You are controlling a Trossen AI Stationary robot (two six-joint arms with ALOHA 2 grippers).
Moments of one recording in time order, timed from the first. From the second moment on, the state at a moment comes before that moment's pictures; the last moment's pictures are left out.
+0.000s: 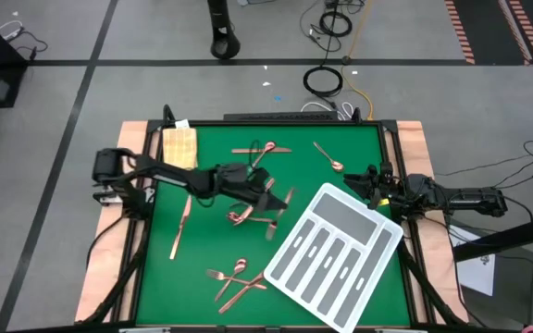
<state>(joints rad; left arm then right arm) 0.05 1.73 0.89 0.62 0.35 -0.91 0.00 0.01 0.01 0.07 0.29 0.66</state>
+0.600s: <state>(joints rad) -0.10 1.99 1.12 0.61 0.26 -0.96 0.00 0.01 0.01 0.06 0.28 0.67</state>
